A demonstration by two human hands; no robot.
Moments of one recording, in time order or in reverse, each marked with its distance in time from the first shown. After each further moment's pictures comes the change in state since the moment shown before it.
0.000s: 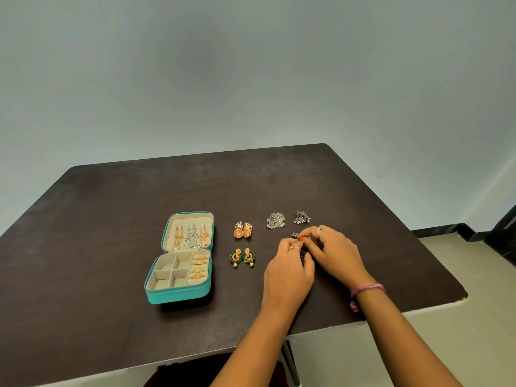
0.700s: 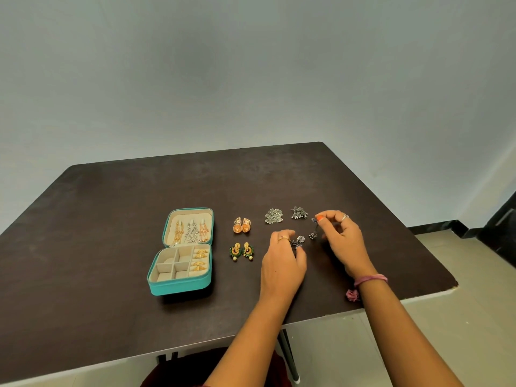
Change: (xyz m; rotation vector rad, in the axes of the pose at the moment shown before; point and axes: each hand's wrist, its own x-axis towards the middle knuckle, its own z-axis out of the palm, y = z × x) left_hand 0.001 -0.005 0.000 -0.124 0.048 -0.080; right_hand -0.006 0.008 -0.004 0.767 0.305 0.142
